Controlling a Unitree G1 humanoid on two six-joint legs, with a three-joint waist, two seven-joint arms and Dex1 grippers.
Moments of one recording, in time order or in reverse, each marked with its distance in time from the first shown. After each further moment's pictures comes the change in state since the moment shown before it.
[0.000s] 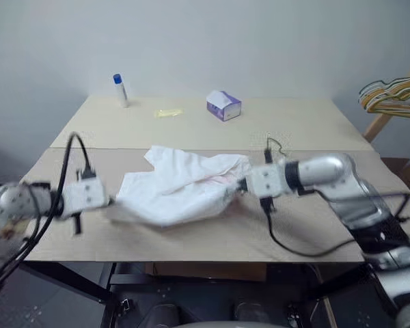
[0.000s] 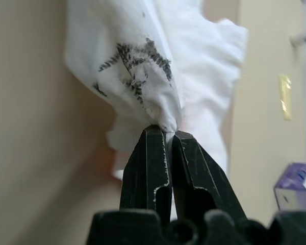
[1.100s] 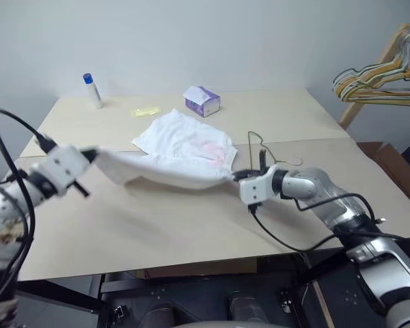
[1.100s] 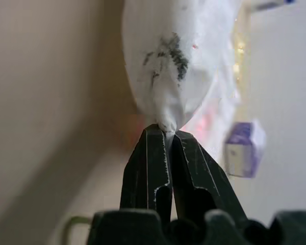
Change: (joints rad) left arm 0.431 0.023 0.271 -0.178 -0.179 -0.153 0.226; right arm 0.188 -0.060 0.111 0.160 -0.221 -0.532 -0.345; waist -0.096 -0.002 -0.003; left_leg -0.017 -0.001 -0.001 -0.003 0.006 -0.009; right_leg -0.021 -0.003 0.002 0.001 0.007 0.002
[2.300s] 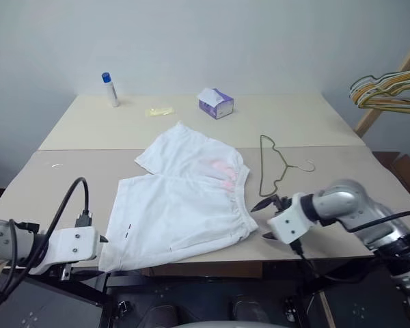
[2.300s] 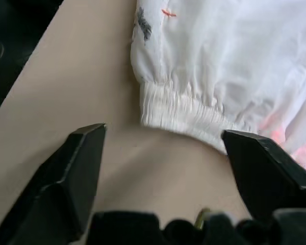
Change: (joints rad) left arm 0.349 0.227 0.125 -0.299 -0.042 0.257 -0.527; right arm 0.163 -0.228 -0.112 -0.231 0.294 0.097 0.439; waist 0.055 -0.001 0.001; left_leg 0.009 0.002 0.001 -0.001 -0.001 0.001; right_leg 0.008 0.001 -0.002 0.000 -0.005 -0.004
